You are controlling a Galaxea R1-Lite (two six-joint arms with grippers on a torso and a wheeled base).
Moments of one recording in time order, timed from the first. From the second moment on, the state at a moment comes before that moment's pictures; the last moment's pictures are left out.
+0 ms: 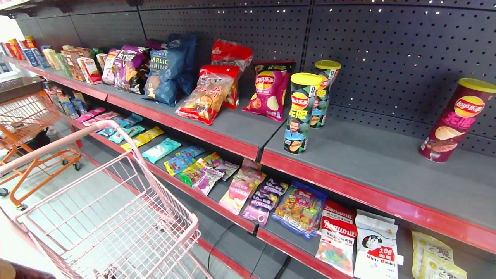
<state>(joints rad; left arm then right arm) -0.03 0.39 -0.59 0.24 -0.26 0.09 0.00 0.00 0.00 0.00 0.00 0.00</state>
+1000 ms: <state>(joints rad) -0.03 0.38 -0.59 0.23 -0.24 0.19 0.00 0.00 0.00 0.00 0.01 0.00</state>
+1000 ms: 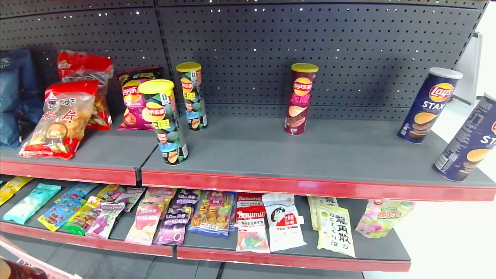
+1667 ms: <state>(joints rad) -0.03 0.32 -0.55 0.24 -0.24 0.21 0.00 0.00 0.00 0.00 0.01 -0.02</state>
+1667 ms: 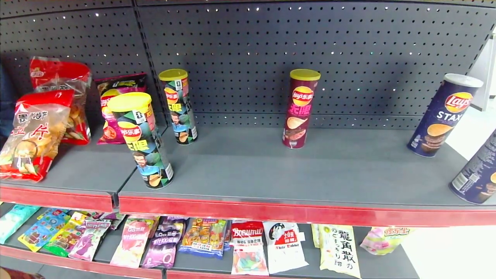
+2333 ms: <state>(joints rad) -0.02 0.19 -0.46 0.23 -0.21 0.22 0.16 0.66 -0.52 -0.10 0.23 -0.17</state>
